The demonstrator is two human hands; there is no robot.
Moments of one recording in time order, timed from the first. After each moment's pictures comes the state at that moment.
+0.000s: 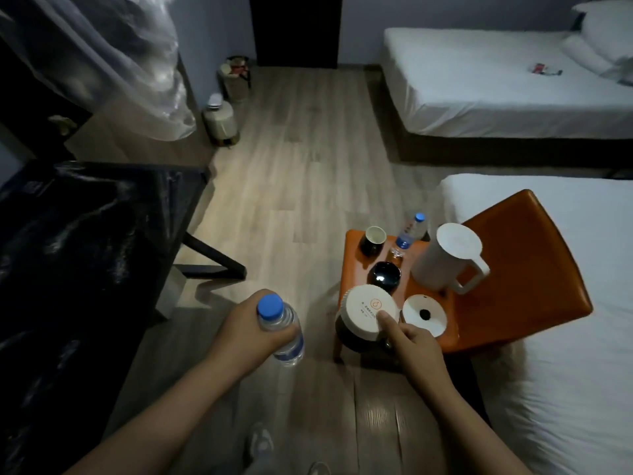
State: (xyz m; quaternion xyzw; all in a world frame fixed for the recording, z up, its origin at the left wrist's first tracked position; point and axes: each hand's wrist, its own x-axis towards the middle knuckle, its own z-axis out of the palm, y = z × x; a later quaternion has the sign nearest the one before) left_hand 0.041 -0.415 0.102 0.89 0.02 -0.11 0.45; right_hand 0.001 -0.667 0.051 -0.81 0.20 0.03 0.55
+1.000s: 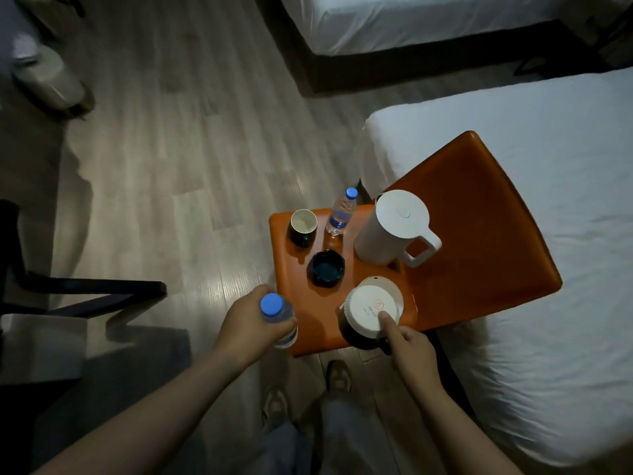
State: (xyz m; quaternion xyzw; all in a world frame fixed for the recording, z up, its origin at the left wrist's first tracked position) left_hand 0.260 -0.575 -0.016 0.87 -0.09 -0.27 0.40; right_hand 0.117 -0.784 -0.045 -0.73 0.43 0.01 0.53
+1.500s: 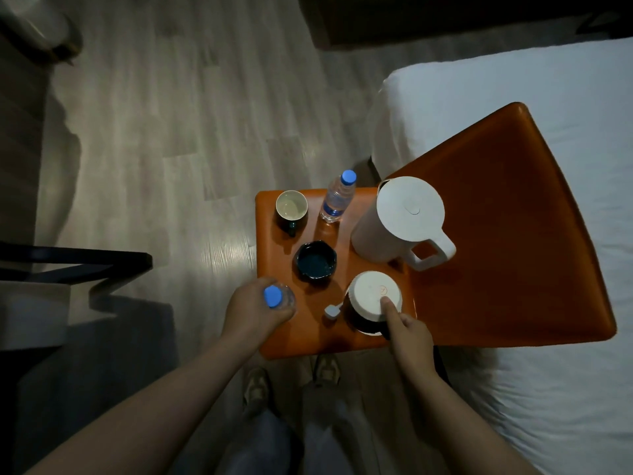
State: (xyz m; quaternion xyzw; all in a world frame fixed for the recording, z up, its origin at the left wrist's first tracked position) left_hand 0.291 -0.660 -0.123 0.87 -0.01 -0.28 0.40; right_hand 0.169 -0.878 -0.143 -0.72 0.46 0.07 0.51
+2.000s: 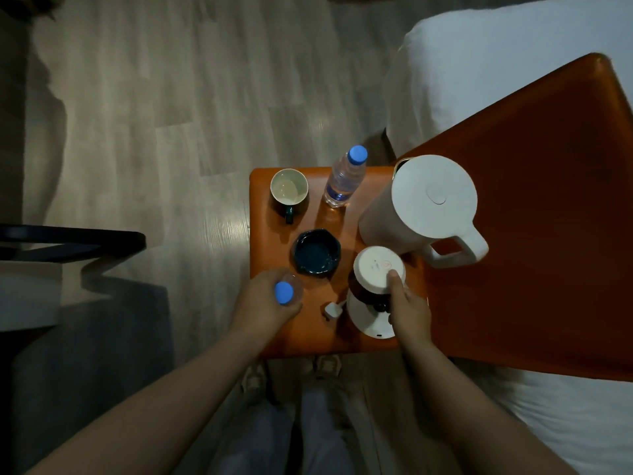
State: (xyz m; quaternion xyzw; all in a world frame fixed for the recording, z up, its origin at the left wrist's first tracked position) left_hand 0.307 -0.696 -0.187 0.88 -0.02 -0.31 0.37; right_hand 0.226 -0.909 -0.219 -0.73 0.47 0.06 0.50
